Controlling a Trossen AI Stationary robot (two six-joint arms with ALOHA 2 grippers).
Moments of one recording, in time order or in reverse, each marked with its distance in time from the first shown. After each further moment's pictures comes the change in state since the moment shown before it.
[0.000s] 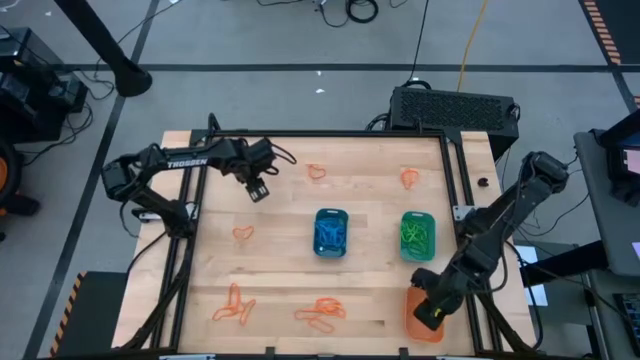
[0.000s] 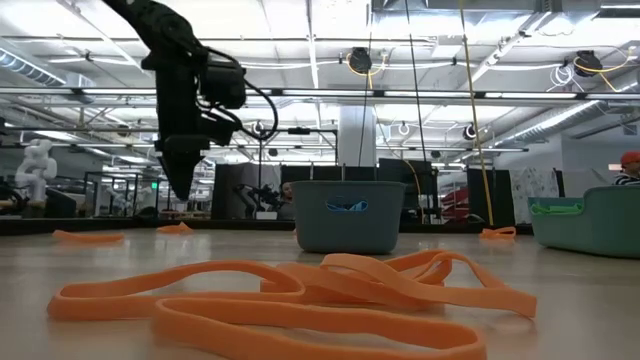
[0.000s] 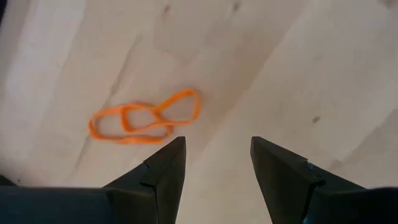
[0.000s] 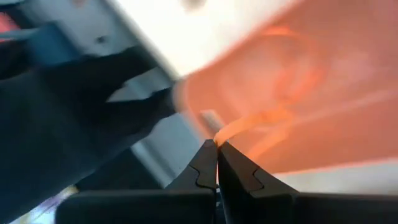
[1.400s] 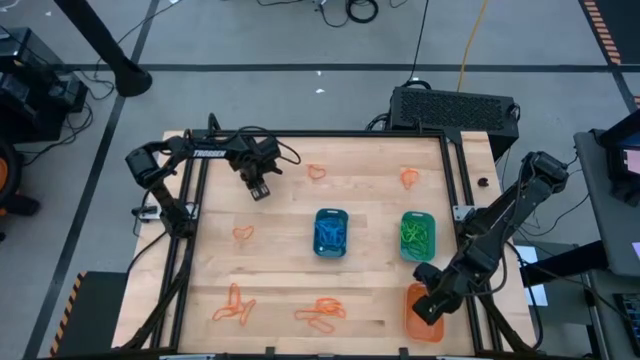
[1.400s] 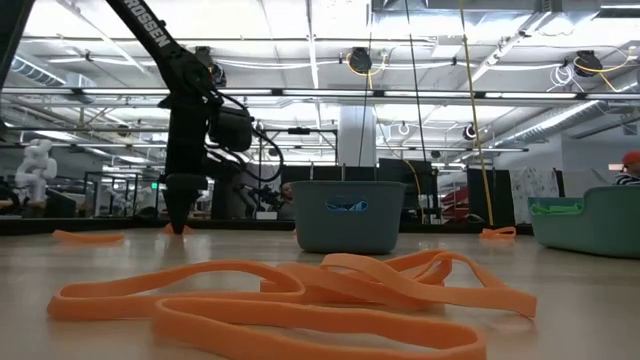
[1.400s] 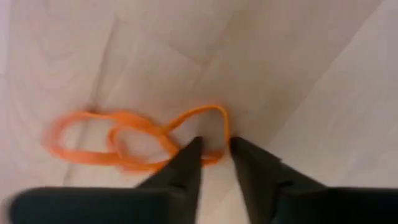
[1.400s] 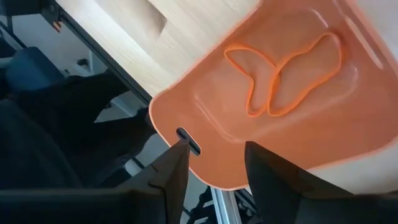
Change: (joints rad) left arm 0.123 0.235 0.004 0.087 0.041 0.176; right arm 0.019 0.000 0.000 -0.125 0.062 0.073
